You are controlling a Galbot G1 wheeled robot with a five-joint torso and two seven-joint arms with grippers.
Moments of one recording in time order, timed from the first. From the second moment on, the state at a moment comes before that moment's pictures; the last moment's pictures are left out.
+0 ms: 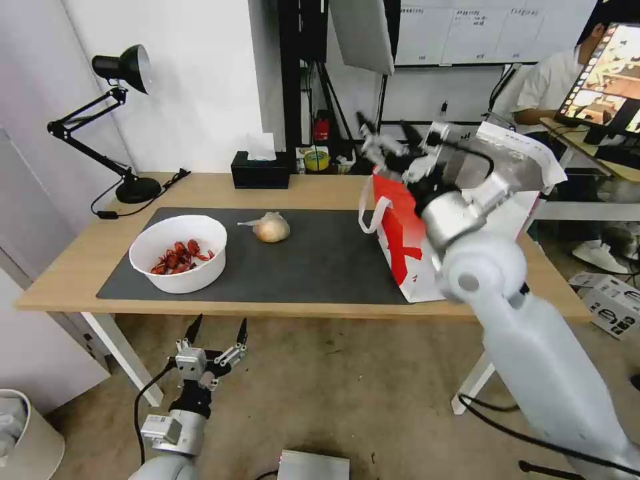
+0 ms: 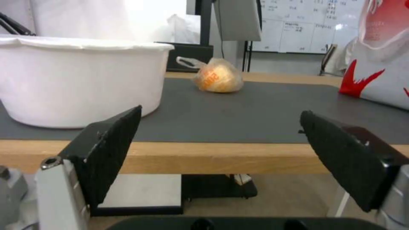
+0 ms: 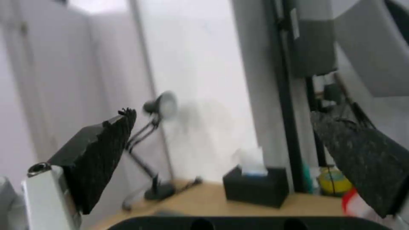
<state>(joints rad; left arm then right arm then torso) 1.63 -1.45 -0.59 -1.99 -0.20 -0.26 0.14 -0.76 0.98 0.16 2.13 0.92 -0.17 0.11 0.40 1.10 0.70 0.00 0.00</state>
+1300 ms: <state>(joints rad) 1.63 -1.46 -0.59 -1.94 -0.19 -0.29 0.15 -1.71 1.19 0.32 2.07 0.08 0.26 0.29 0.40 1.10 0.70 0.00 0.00</state>
